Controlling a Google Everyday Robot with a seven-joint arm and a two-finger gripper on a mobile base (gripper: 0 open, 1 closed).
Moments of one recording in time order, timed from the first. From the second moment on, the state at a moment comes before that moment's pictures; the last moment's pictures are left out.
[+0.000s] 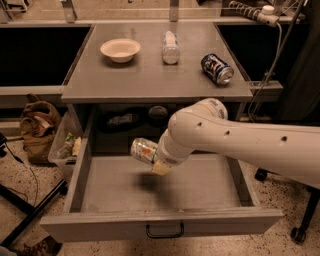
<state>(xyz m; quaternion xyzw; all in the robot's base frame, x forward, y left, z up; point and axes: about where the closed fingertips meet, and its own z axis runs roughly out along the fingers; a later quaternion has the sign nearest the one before) 0.542 -0.011 0.681 -0.61 0.75 0.03 0.23</state>
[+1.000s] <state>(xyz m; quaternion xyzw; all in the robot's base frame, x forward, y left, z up) 0.507 -0.012 0.595 -0.60 0.78 0.09 0.16</state>
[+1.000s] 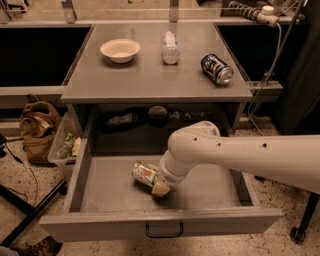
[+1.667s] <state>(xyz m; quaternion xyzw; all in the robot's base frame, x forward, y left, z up) 0.507 -0.012 0.595 -0.60 0.78 0.09 0.16</state>
